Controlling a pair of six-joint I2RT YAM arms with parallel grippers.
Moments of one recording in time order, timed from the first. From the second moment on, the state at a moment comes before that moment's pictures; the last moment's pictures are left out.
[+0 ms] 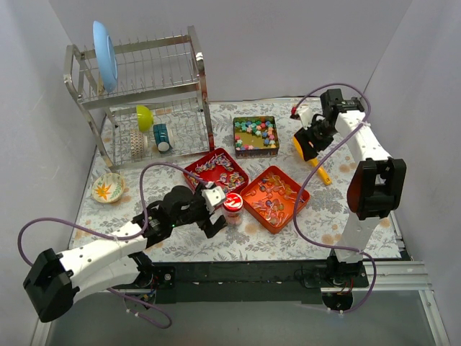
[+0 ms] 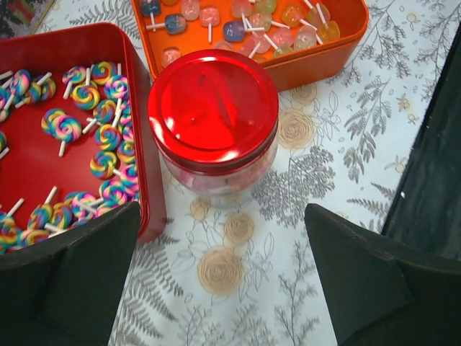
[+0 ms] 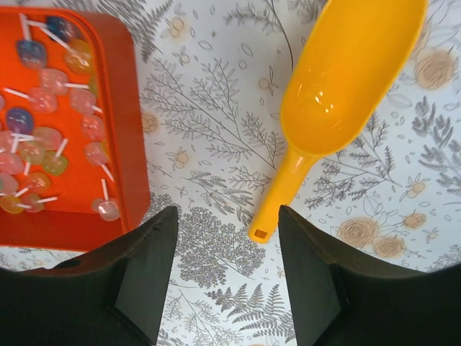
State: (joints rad) left arm -0.84 0.89 0.52 -0.13 0.22 0.16; right arm 0.10 1.86 1.65 -1.08 -0.28 -0.68
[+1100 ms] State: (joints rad) left arm -0.84 1.39 0.09 1.19 0.30 0.10; right arm 0.74 1.74 1.71 -1.14 -0.70 -0.76
